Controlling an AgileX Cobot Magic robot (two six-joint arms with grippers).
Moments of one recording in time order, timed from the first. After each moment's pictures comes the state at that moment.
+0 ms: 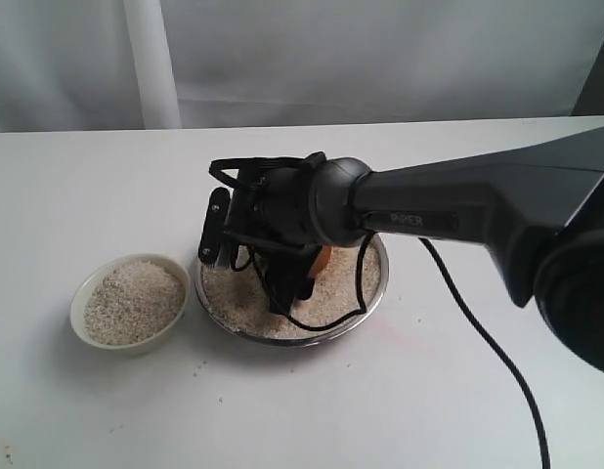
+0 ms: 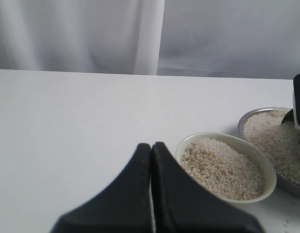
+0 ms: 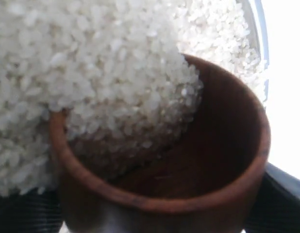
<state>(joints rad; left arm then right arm) -0.06 0.00 0.00 0.04 0.29 -0.12 0.83 2.25 -1.61 -0.74 0.81 -0.05</state>
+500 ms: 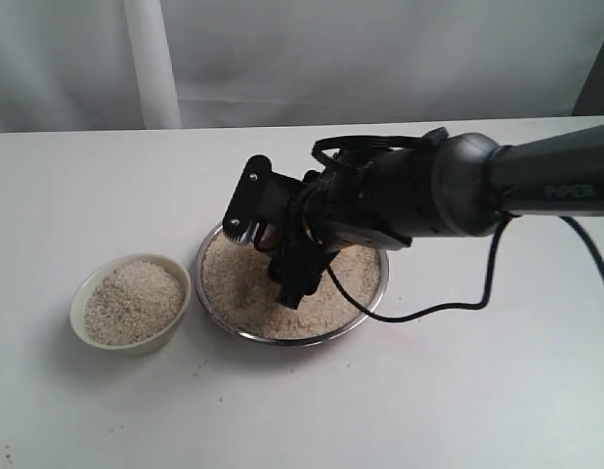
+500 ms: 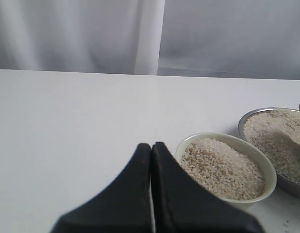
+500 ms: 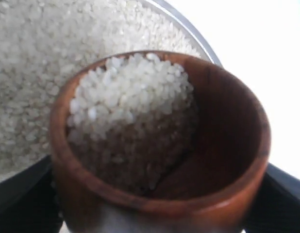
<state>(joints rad) -0.06 0.00 0.00 0.04 0.29 -0.12 0.73 2.00 -1.25 -0.71 0.31 0.06</state>
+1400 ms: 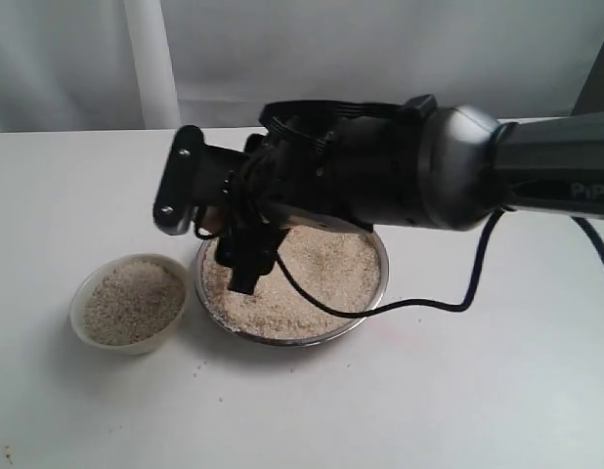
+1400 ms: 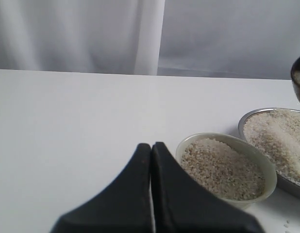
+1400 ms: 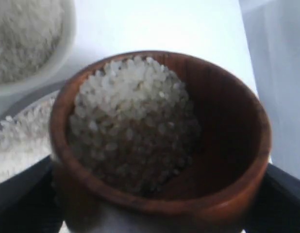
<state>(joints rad) -0.06 0.00 0.00 0.04 0.29 -0.12 0.87 1.93 -1.38 -0.71 0.45 -0.04</state>
